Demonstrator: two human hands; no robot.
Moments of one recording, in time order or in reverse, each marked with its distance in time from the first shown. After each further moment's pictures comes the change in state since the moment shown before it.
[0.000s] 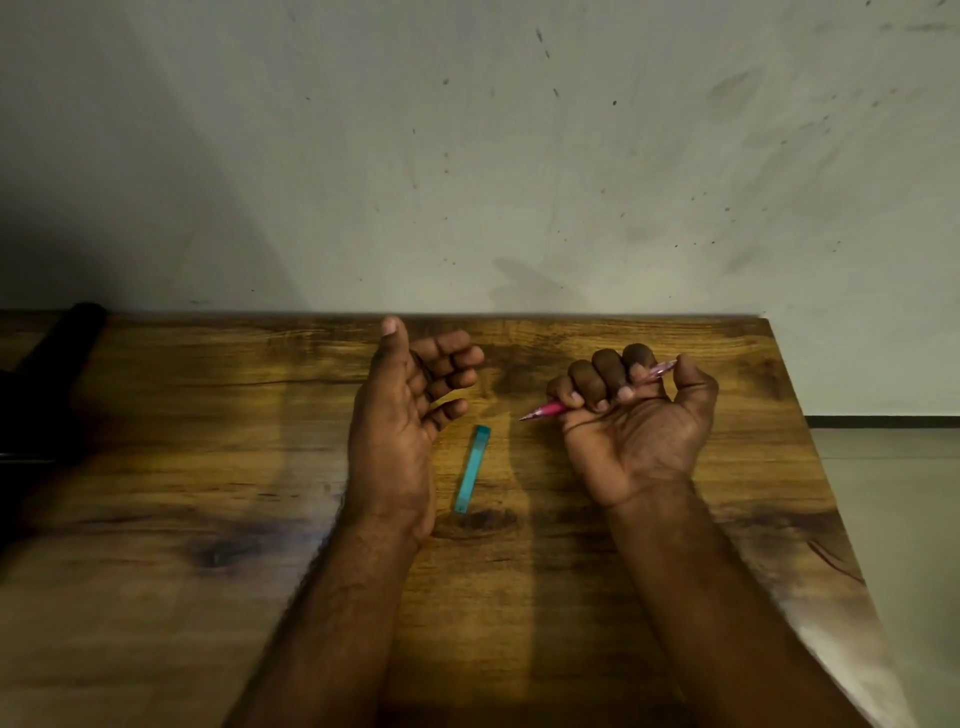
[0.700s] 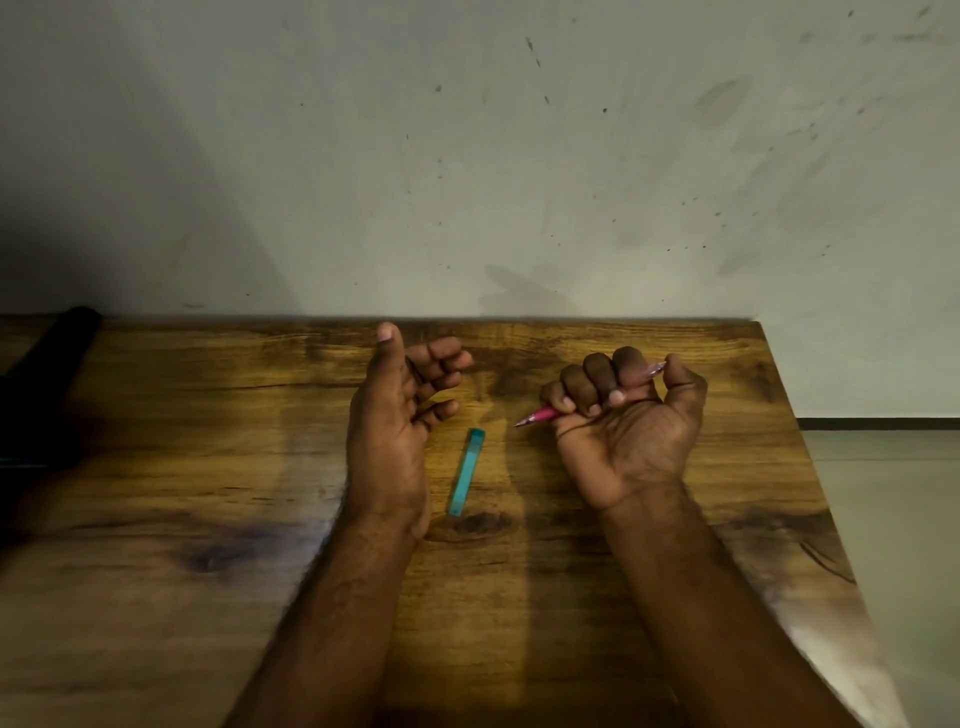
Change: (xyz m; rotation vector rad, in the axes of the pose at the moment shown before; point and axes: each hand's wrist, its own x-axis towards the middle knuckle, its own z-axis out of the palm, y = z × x) left_hand 0.003 -0.005 0.002 0.020 0.073 0.012; right_hand 0.000 0.000 0.001 -0.023 0.008 0.010
